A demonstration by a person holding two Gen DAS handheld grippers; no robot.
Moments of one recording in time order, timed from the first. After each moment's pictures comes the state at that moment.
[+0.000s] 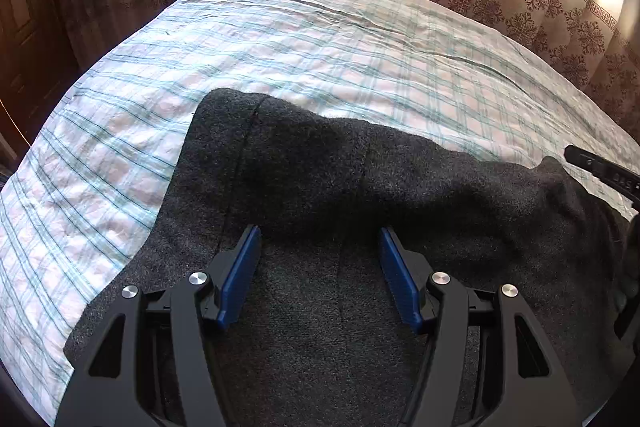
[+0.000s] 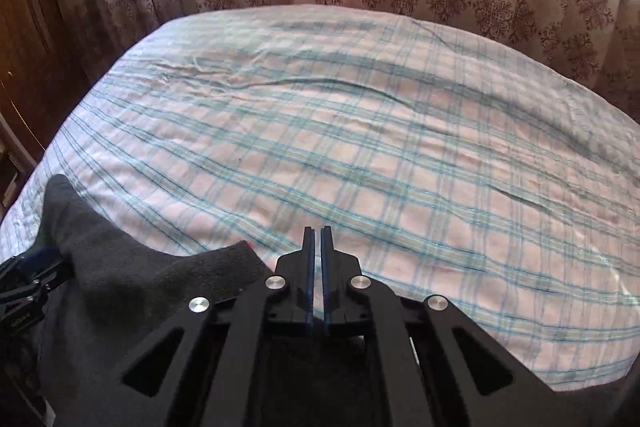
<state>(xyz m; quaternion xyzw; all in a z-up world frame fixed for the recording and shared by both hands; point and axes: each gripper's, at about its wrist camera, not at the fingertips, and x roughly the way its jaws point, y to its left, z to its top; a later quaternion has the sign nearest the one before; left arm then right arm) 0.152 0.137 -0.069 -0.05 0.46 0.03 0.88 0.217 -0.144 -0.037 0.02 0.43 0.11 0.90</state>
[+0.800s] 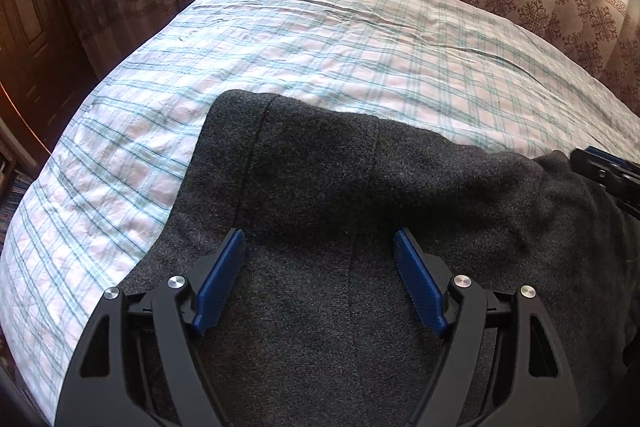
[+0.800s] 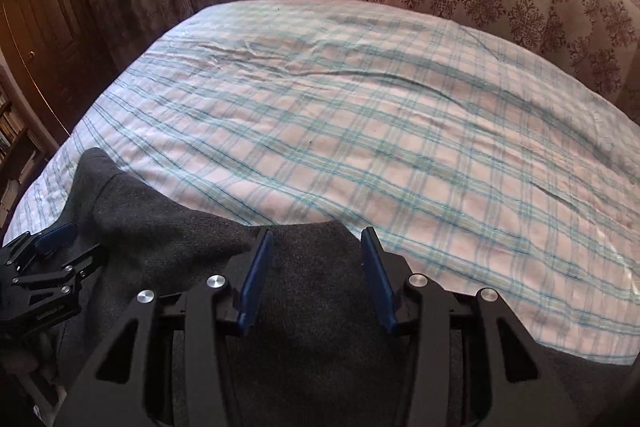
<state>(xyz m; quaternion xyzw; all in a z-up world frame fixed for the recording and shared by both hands) 0.151 0.128 -0.062 -0.02 0.47 0.07 0.88 0.193 -0.118 -0.031 0.00 0.43 0.13 0.89</state>
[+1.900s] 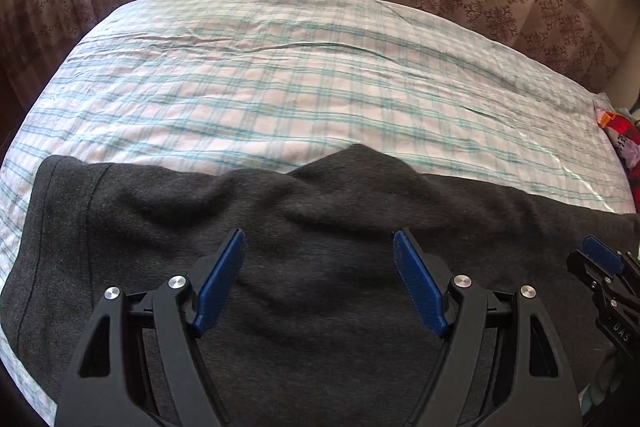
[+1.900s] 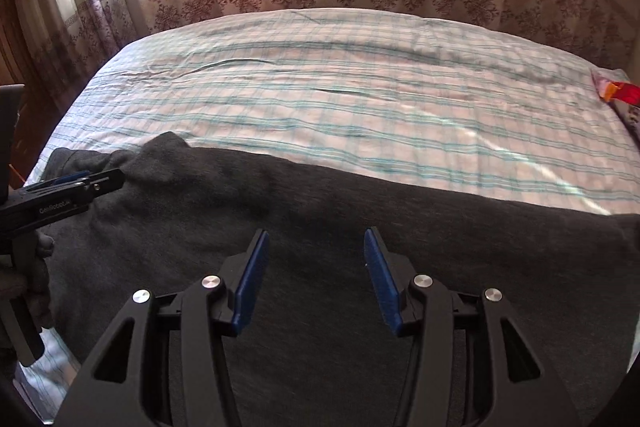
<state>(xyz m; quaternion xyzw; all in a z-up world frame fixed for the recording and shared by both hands) 0.160 -0.036 -0.040 -0.01 0.48 -0.09 0.88 0.076 -0.290 -0.026 0.04 0.44 -0.03 0.89</state>
